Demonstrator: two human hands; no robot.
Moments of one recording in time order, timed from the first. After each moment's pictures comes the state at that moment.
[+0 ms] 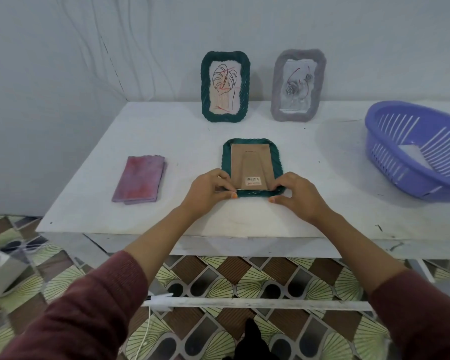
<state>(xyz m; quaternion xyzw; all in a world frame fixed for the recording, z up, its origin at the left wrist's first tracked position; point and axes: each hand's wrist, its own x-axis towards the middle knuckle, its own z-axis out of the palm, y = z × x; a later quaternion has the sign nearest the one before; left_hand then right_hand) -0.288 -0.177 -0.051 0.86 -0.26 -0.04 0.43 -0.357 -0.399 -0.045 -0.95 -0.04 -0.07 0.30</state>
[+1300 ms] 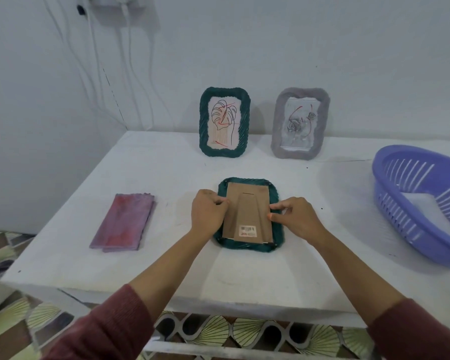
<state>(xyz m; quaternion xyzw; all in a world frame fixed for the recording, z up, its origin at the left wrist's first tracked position) -0.235 -0.230 -0.047 0.89 -0.01 0.02 0.46 -0.285 -0.421 -0.032 -0.91 0.07 -0.02 0.41</state>
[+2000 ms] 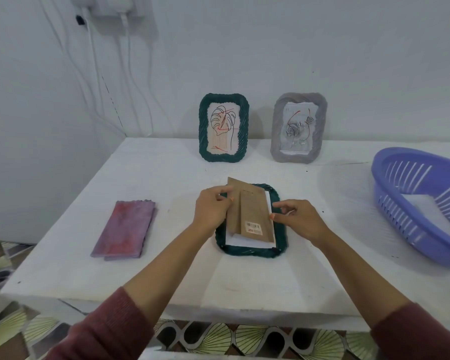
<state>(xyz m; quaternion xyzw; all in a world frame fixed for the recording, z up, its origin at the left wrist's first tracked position) -0.237 -0.230 -0.013 0.82 -0.01 -0.06 0.58 -0.281 -0.426 -0.034 -0.89 0.10 -0.02 0.45</state>
